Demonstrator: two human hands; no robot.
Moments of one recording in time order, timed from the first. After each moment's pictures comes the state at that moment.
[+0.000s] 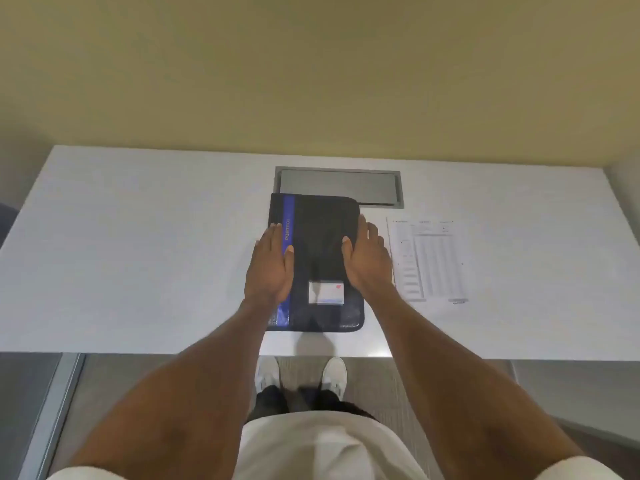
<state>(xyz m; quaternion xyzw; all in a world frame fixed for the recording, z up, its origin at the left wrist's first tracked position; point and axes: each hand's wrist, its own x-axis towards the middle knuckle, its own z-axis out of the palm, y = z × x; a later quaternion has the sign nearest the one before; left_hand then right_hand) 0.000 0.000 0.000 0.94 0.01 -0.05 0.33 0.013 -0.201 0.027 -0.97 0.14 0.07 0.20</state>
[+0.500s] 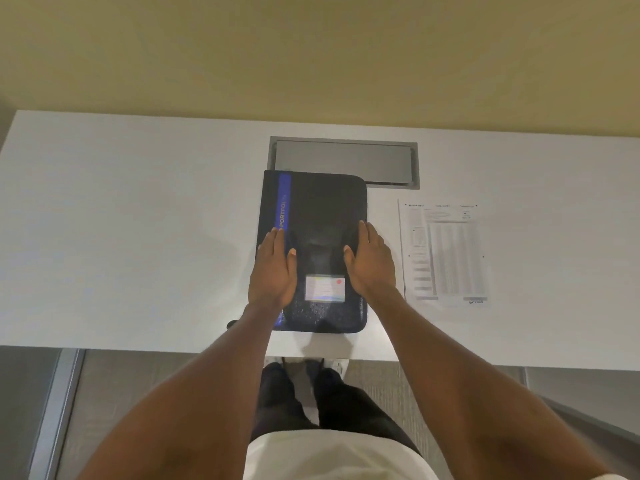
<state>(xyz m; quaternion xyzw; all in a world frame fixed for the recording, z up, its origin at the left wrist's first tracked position) 0.009 -0.021 -0.074 0.93 0.08 -0.11 0.33 0.028 -0.223 -0.059 -0.96 0.12 0.17 0.20</state>
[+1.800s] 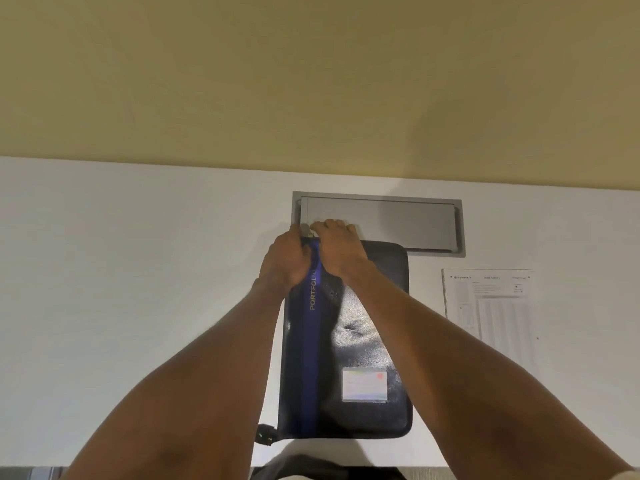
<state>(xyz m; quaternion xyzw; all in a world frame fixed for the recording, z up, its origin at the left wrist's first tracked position) 0.247 0.025 -0.099 0.92 0.05 -0.23 0.32 0.263 -0.112 -0.081 -0.96 -0.10 0.23 0.12</state>
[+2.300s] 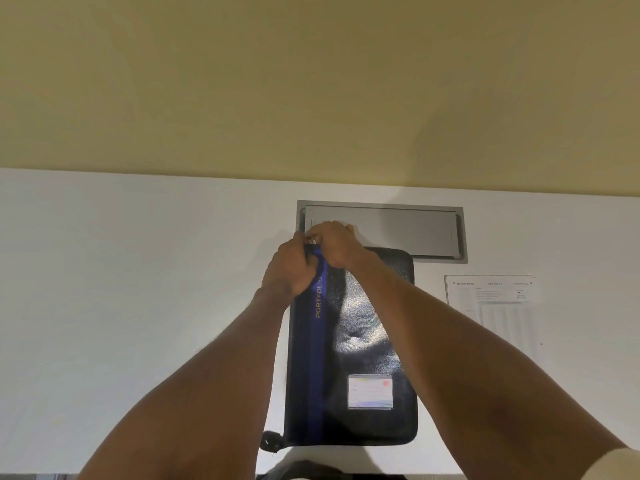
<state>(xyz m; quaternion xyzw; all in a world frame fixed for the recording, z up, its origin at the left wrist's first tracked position) 0.244 0.031 -0.078 0.91 0.03 -0.22 0.35 0.292 -0.105 -0.077 -0.93 -0.09 0.27 0.22</state>
